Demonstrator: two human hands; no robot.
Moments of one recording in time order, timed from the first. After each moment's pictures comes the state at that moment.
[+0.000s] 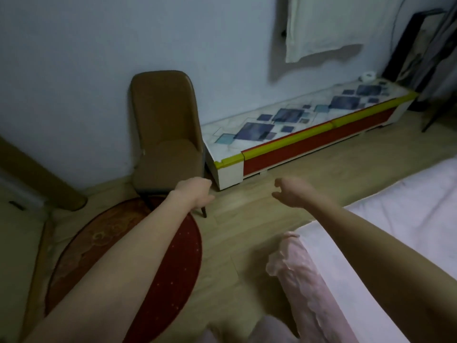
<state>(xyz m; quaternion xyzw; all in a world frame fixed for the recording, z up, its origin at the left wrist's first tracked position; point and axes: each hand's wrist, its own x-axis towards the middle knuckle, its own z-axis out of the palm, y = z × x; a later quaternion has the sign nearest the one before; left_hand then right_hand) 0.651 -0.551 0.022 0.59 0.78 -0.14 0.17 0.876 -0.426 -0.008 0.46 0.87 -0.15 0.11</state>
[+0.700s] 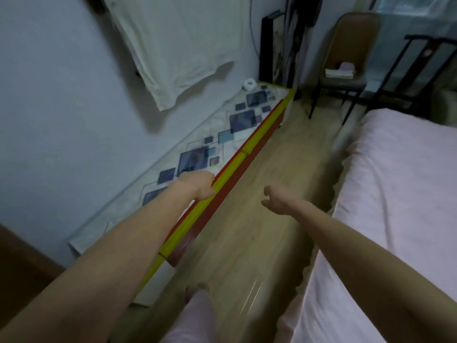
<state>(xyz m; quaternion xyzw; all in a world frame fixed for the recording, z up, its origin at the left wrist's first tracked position) 0.714 0.103 0.016 0.80 0.55 -0.20 0.08 0.937 0.068 -0.040 0.68 0.70 -0.20 0.07</state>
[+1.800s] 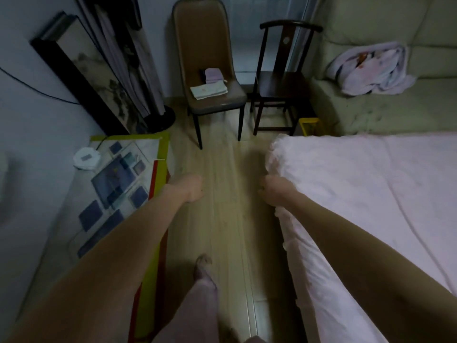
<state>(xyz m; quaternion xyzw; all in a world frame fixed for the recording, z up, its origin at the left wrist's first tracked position) 1.328 0.914 -0.041 0.92 0.28 -0.26 0.10 1.496 0.749 -0.064 0.88 0.43 -0.21 0.03</state>
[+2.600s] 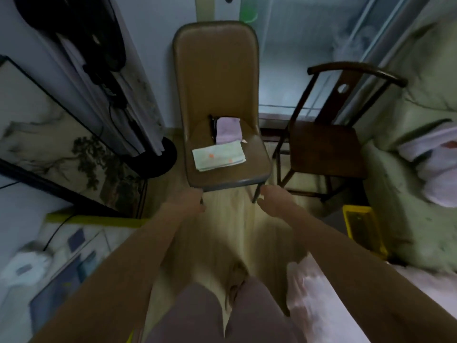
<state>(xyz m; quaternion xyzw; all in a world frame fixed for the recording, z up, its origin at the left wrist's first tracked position) 1.756 1.408 -0.101 0.87 0.35 -0.28 0.20 1.949 1.271 -0.122 0.85 0.44 -0.28 0.04</state>
